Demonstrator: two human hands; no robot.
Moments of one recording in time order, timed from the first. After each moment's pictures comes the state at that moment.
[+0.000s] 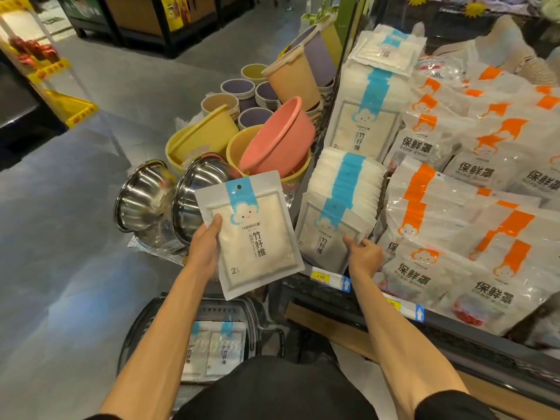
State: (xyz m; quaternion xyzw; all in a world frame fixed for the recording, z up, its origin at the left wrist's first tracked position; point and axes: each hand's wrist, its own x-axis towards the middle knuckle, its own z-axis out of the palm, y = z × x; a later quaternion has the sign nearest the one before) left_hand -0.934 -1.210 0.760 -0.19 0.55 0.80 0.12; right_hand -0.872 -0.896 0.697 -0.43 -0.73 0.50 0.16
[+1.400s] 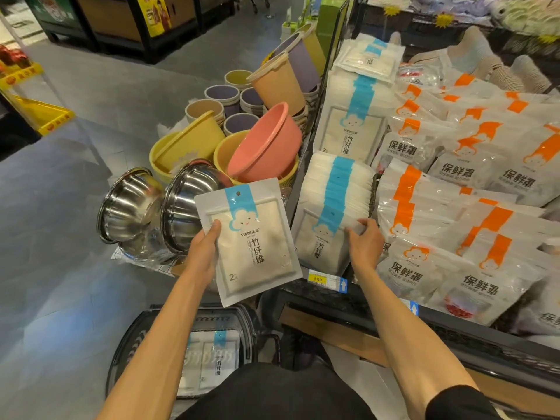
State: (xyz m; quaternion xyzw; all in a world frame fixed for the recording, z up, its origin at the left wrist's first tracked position) left_hand -0.941 -1.212 0.757 -0.17 0.55 0.80 0.15; right_hand -0.880 -0.892 0.739 -0.38 -0.81 0.39 0.20
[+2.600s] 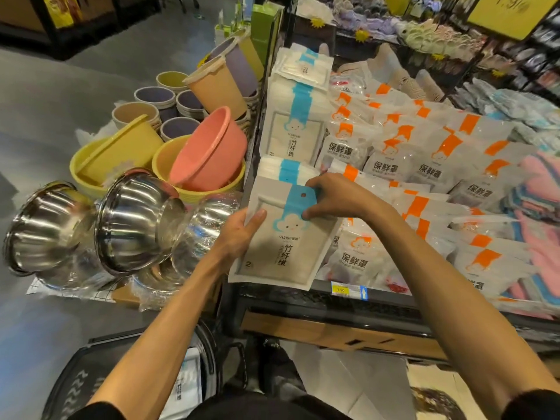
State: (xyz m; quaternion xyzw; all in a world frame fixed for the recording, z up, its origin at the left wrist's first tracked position) left_hand -0.925 -1.107 0.825 0.21 0.67 0.67 0.25; right_hand -0.876 -0.891 0.944 -0.04 -0.98 0.14 -0.10
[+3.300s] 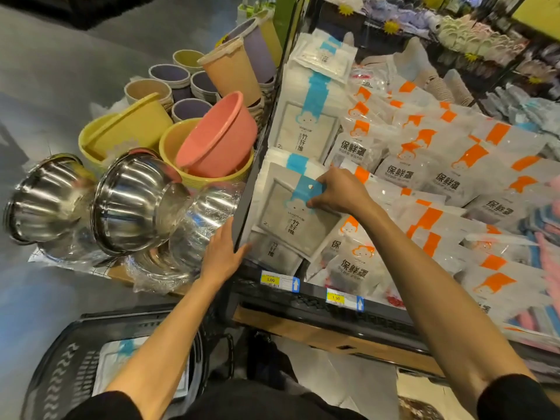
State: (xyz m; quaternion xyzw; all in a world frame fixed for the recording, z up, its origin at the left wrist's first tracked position) left_hand -0.940 -1.099 0.690 0.15 0.90 0.39 0.12; right_hand -0.917 -0.855 0.906 -0.12 -0.99 0.09 -0.06
